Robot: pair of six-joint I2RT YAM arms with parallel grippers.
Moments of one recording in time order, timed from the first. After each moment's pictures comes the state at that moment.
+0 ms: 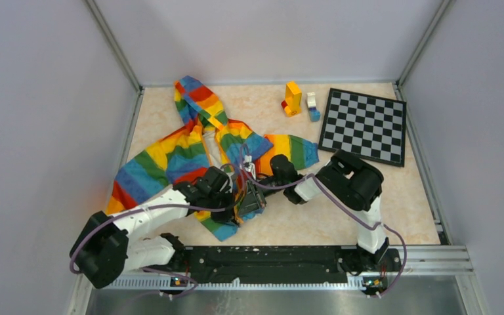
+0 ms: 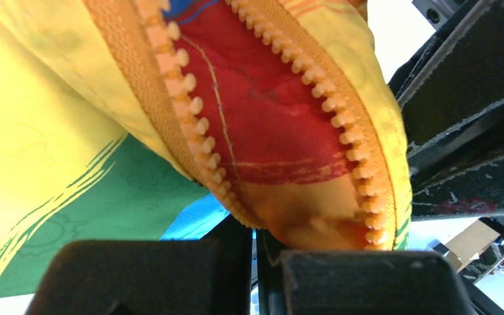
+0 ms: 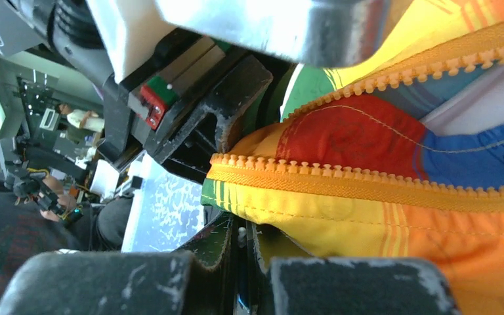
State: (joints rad) left arm -0.68 1.14 0.55 -0.52 0.36 -0.68; right arm 0.86 2.03 0.80 1.00 -1.10 0.74
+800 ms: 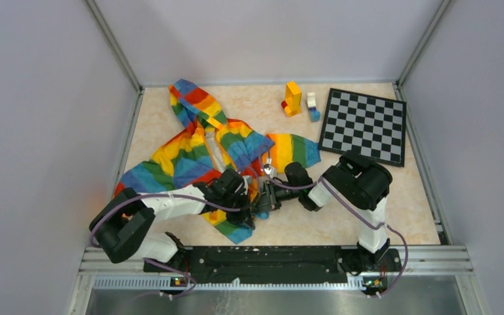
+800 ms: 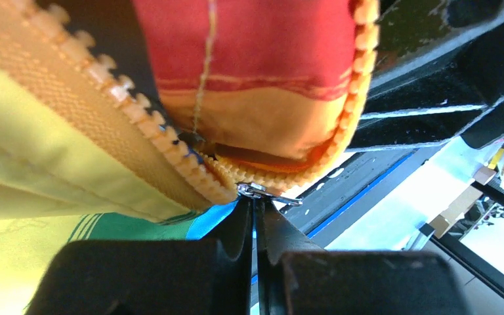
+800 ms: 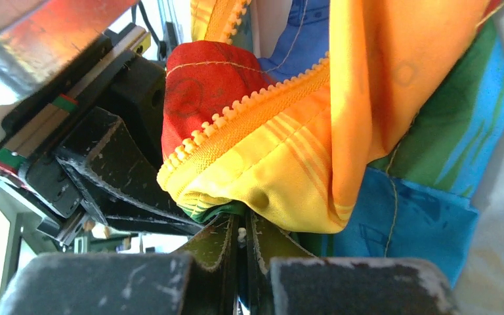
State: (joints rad) left arm -0.79 1.37 0.56 -0.26 0.43 -0.74; right arm 0.77 1.98 0.60 0.92 -0.85 0.88
